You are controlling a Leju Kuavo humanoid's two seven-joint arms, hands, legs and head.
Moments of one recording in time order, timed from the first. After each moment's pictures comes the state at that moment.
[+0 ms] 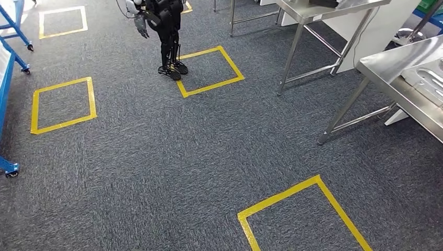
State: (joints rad) left arm -0.11 -0.13 0.61 -0.18 -0.87 -0.12 -0.17; right arm -0.18 0.07 0.50 -0.19 0.61 -0.13 0.12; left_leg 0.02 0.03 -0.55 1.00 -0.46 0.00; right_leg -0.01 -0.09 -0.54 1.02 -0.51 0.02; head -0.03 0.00
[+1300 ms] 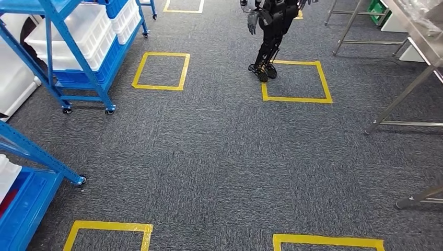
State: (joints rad) left arm -0.10 -0.14 0.67 -0.18 -0.87 -0.09 -0.10; right arm -0.17 0.07 0.48 -0.19 0.66 -0.10 0.14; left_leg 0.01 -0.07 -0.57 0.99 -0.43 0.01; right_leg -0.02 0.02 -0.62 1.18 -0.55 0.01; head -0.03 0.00
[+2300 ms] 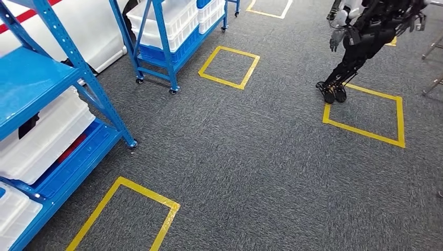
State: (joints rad) left arm -0.07 -0.14 0.67 -0.18 -0.90 -0.09 -0.10; right arm -0.18 0.07 0.48 -0.19 0.70 -0.09 0.15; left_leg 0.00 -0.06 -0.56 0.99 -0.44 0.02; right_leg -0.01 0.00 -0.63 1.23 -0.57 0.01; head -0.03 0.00
